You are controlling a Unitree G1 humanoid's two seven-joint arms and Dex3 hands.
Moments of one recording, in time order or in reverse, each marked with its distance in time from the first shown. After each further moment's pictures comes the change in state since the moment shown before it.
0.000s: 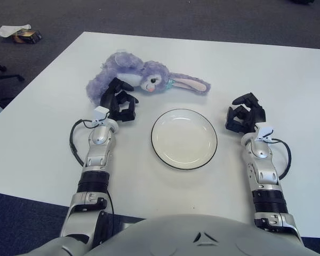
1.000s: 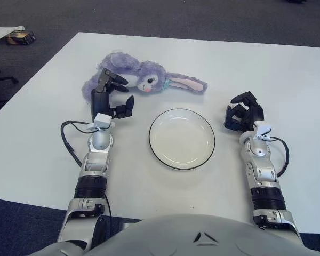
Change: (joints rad) left arm 0.038 0.031 -0.012 -0.090 0.273 -0.272 0.276; right arm -0.025 0.004 0.001 0.033 0.007 -0.017 0.011
